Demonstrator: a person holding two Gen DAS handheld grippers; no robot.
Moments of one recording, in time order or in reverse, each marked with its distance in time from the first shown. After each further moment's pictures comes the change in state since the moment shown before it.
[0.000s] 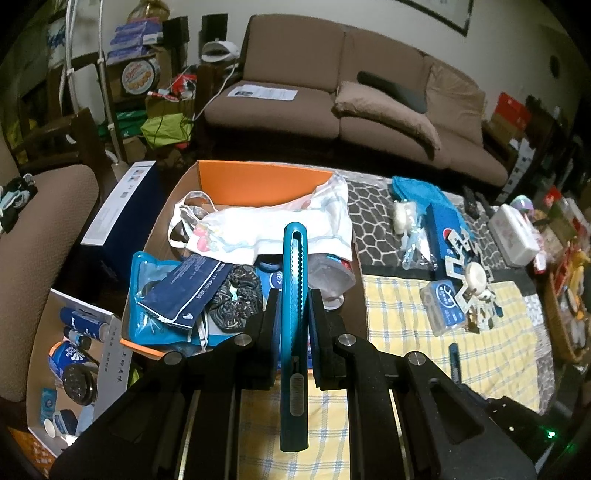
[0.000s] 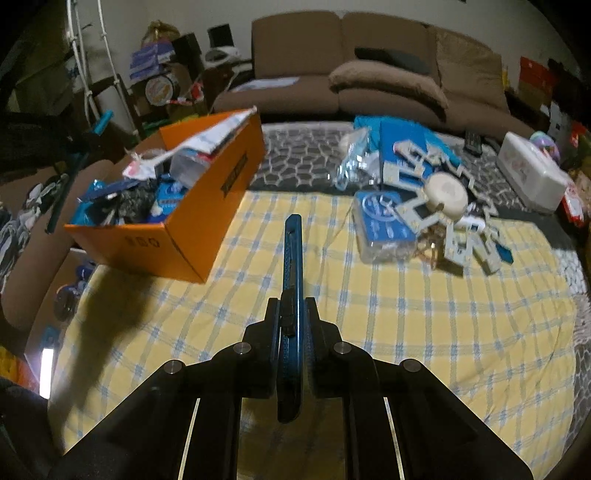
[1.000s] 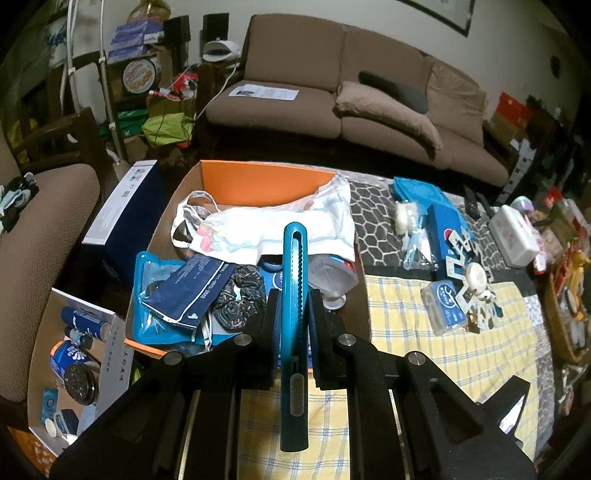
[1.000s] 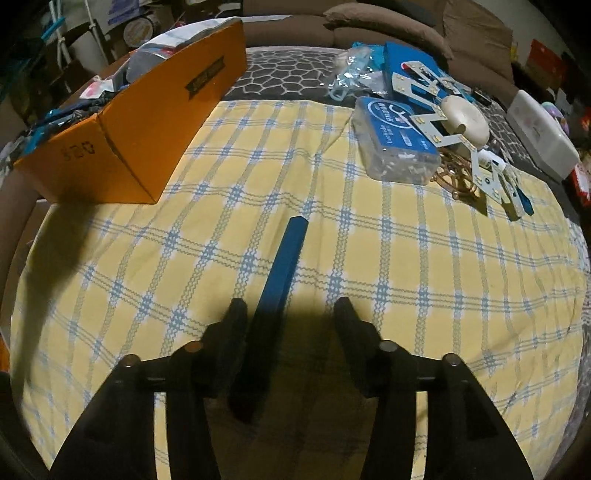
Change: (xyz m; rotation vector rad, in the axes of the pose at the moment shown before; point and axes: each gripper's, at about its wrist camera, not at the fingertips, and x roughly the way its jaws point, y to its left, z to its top) left arm -0.003 0.004 0.001 -0.001 0.004 0.000; right arm 0.054 -0.003 -0.031 -0.027 0.188 -0.095
